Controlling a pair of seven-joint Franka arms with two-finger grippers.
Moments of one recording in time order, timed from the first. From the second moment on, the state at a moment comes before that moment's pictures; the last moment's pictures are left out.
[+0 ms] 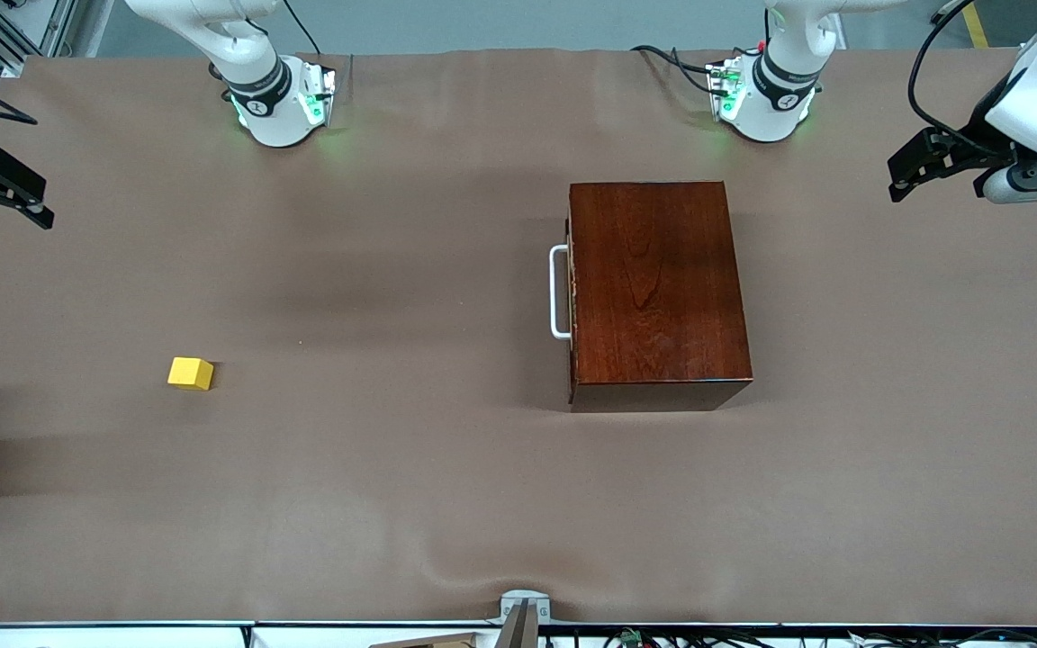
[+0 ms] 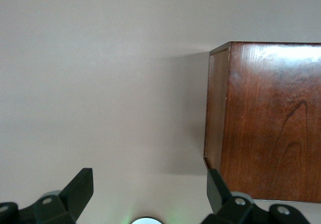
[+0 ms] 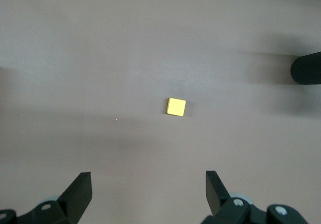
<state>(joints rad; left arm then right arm) 0.01 -0.13 -0.15 -1.65 0.02 1.51 -0.16 0.03 -0.06 -0.06 -1.54 -0.02 1.56 -0.16</state>
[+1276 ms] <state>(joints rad) -0.15 0.19 -0.45 -1.44 0.11 1.56 -0.41 0.02 -0.06 -0.06 -1.54 -0.02 1.56 -0.16</state>
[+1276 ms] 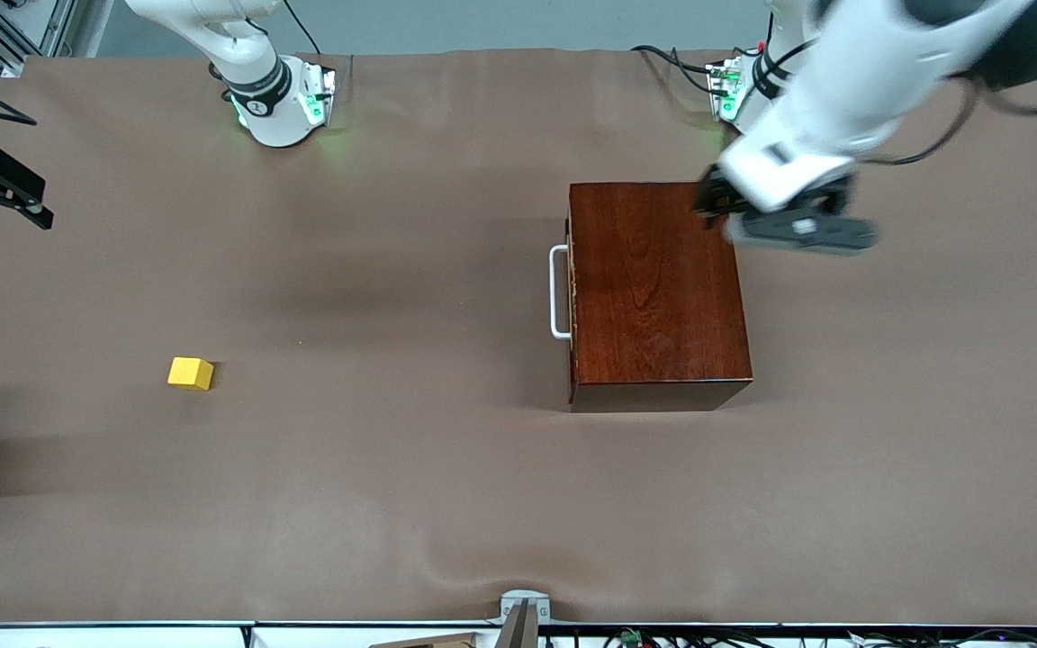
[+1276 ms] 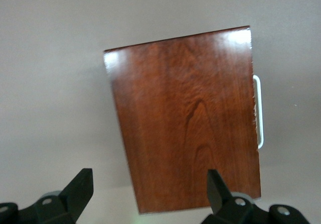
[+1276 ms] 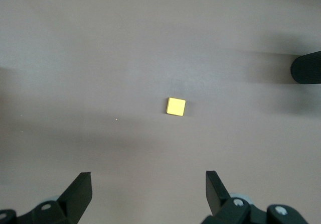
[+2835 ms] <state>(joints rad) -0.79 0.75 -0.14 -1.23 0.24 1.81 -1.00 0.02 -0.06 -0.06 -1.54 -0.02 1.56 -0.16</state>
